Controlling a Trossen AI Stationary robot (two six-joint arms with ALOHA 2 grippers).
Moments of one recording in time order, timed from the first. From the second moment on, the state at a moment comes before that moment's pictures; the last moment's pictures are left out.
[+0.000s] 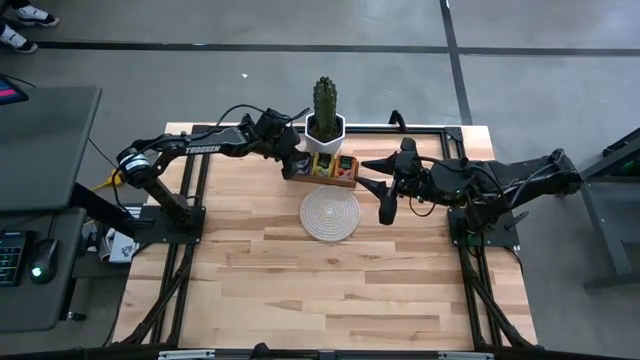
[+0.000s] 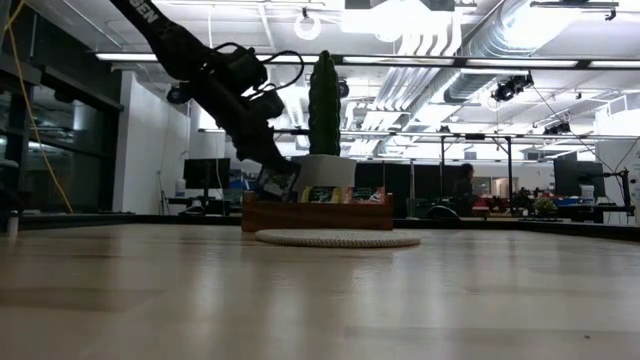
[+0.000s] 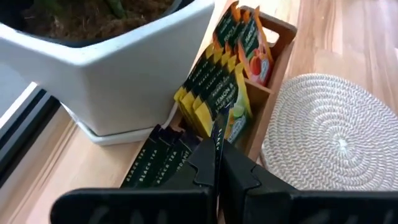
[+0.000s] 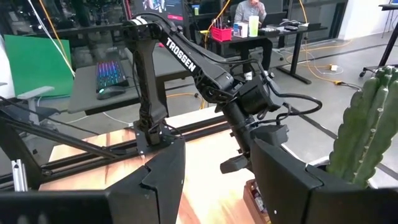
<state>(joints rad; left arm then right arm) 0.60 1.59 0.97 -0.12 0.30 0.14 0.24 1.19 1.31 -0.32 0.57 0.22</state>
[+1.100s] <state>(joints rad) 0.60 1.61 0.98 -0.11 0.25 0.16 0.24 1.19 1.31 -0.34 0.55 0.23</state>
